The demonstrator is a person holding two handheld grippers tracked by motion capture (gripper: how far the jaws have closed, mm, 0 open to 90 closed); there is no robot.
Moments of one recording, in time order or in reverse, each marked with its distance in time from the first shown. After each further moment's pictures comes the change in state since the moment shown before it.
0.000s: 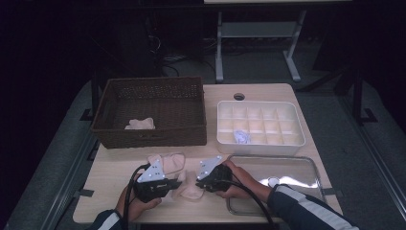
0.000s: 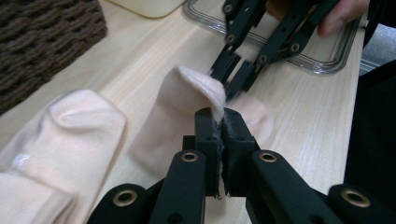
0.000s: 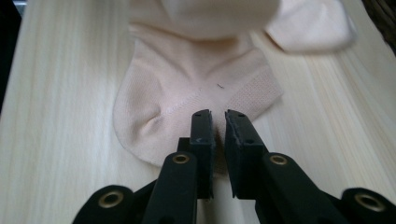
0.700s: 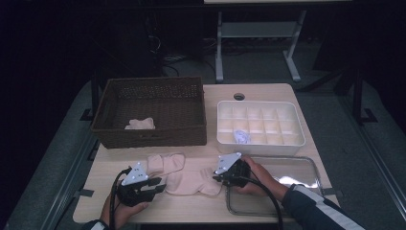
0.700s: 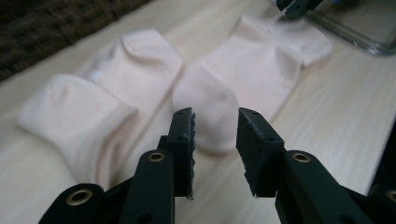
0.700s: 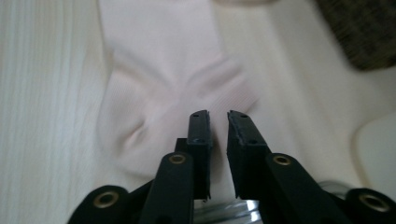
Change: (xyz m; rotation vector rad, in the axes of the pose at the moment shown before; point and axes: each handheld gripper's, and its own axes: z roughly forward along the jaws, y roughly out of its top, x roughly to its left) left arm 0.009 -0.026 -0.023 0.005 0.132 -0.108; right arm -0.012 -0.025 -0.038 -0.007 -0.114 0.036
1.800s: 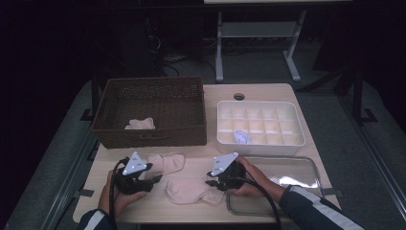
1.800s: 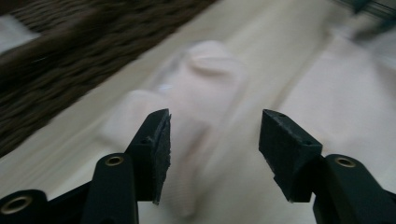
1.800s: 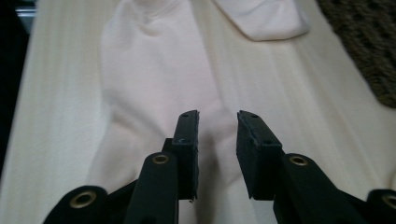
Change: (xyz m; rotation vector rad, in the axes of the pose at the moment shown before) left arm 0.034 0.007 0.000 0.046 0.152 -0.006; right arm 0.007 0.010 0.007 -0.046 0.081 -0.031
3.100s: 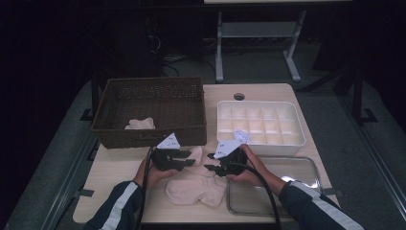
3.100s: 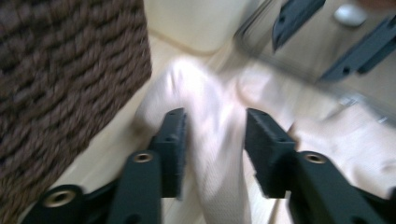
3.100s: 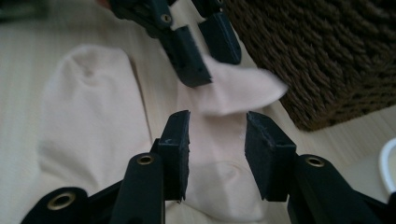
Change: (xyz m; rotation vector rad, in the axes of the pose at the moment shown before) left arm -0.013 0.066 0.091 -0.029 -0.302 0.107; right arm -0.028 0.012 -0.013 -0.103 -0.106 0.093
